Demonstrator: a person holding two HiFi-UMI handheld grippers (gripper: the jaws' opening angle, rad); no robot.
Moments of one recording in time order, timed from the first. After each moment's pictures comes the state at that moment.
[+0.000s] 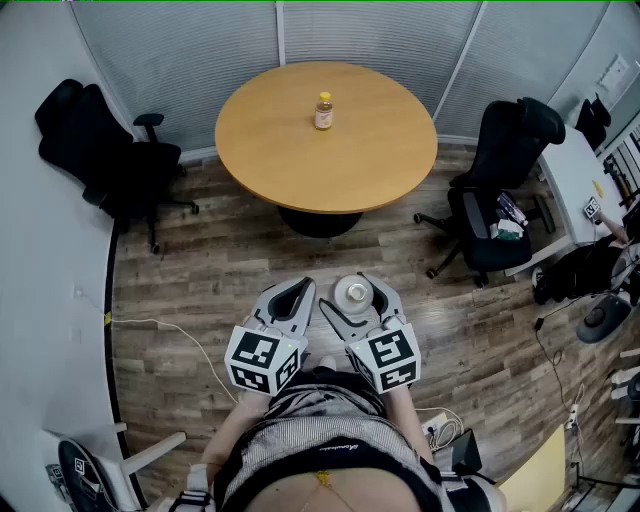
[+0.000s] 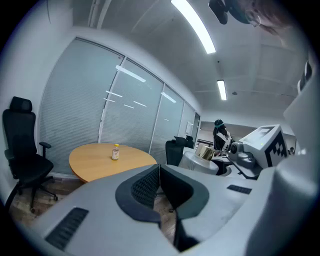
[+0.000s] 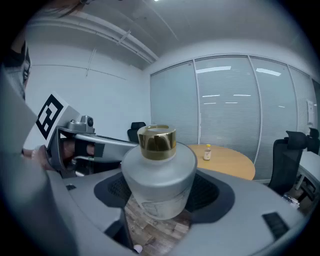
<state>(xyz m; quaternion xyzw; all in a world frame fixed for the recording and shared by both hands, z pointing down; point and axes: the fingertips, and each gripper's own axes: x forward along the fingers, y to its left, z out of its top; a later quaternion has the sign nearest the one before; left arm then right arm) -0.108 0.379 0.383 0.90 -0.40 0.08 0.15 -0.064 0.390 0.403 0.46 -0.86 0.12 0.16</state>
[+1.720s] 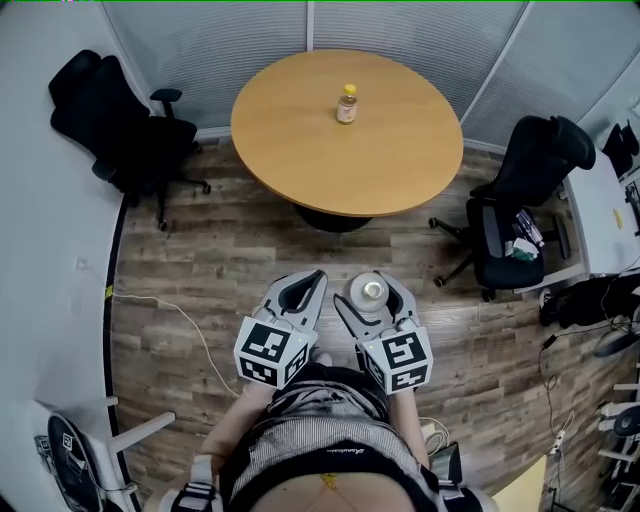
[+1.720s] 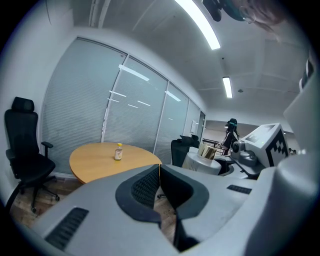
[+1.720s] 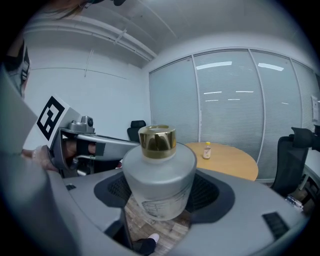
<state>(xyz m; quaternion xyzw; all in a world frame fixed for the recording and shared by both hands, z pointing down) -0.089 0.327 0.400 0.89 -0.42 0.08 0.15 -0.035 0.340 0.424 0.45 -0.87 0.12 0.17</state>
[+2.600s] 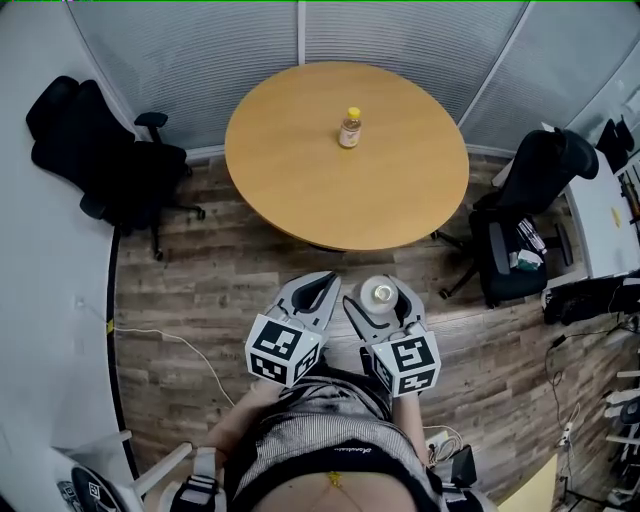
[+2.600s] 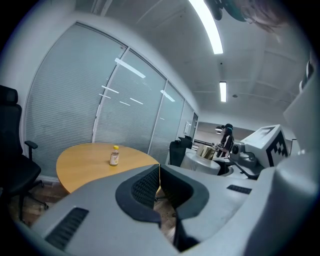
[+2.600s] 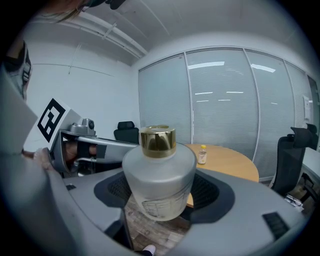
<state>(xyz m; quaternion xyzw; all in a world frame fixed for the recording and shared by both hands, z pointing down) -0.115 0.203 0.405 0.91 -0.36 0.08 0.16 -0.068 0.222 0.426 0.50 -0.84 0.13 0.16</state>
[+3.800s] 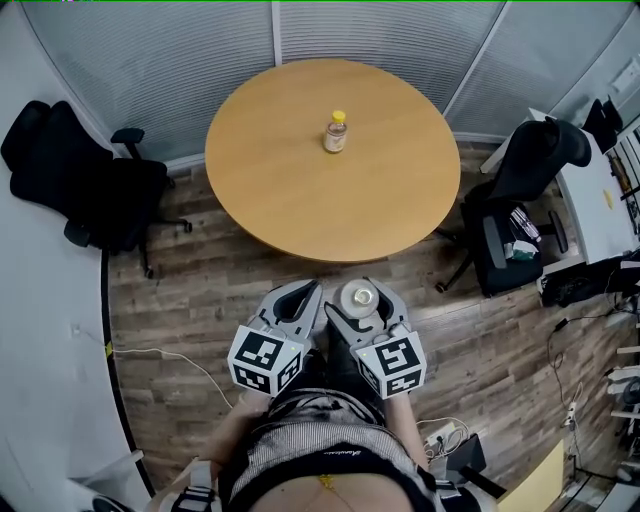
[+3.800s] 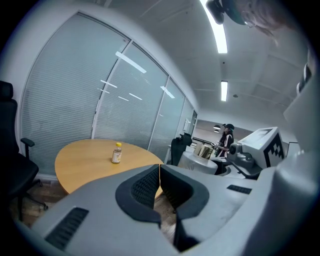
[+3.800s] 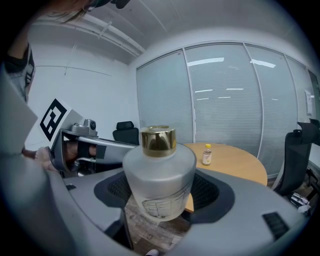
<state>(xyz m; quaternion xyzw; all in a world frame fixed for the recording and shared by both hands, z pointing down) -0.137 0.156 0.419 0.92 -0.35 0.10 0.18 -0.094 0.174 0.439 0.49 -0.84 0.15 0.16</state>
